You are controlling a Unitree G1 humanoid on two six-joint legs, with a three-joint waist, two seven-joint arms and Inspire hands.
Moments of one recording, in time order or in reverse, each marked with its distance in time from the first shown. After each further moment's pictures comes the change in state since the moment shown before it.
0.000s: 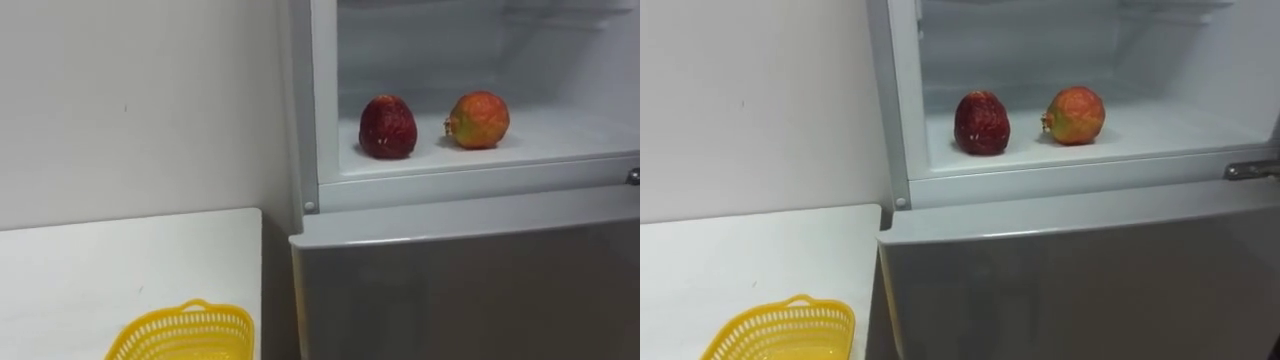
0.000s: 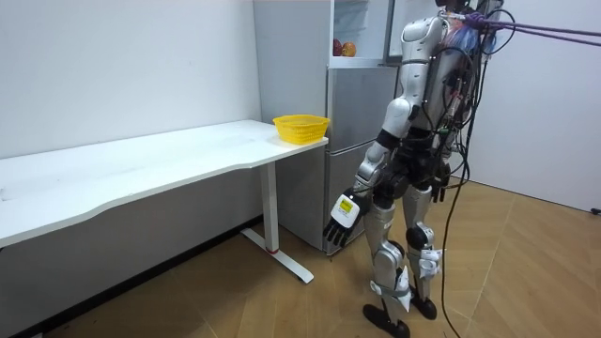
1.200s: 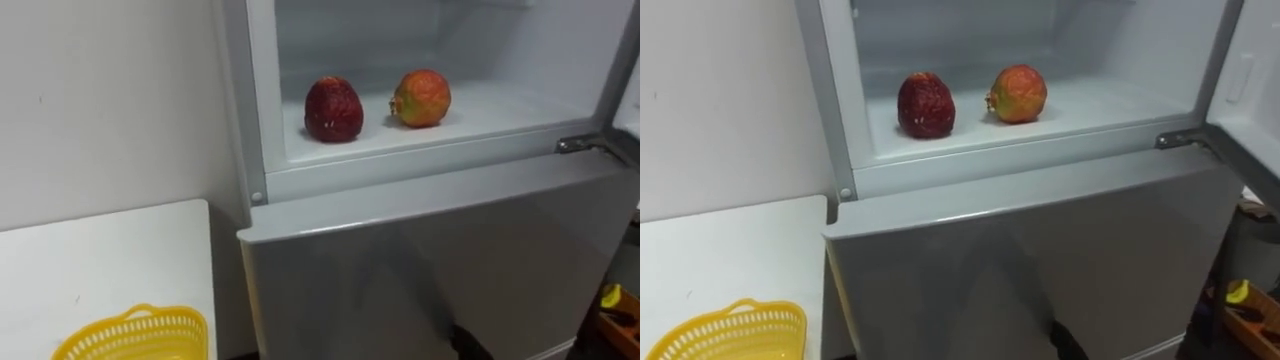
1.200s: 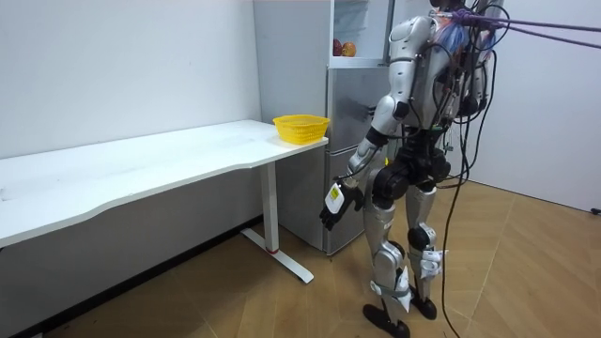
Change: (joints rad) left arm 0.002 0.014 -0.110 -0.074 0.138 -0.088 -0.067; right arm 0.102 0.061 0.072 -1.296 0.292 -0.163 -0.068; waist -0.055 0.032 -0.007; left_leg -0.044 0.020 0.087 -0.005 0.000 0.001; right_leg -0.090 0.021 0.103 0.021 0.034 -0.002
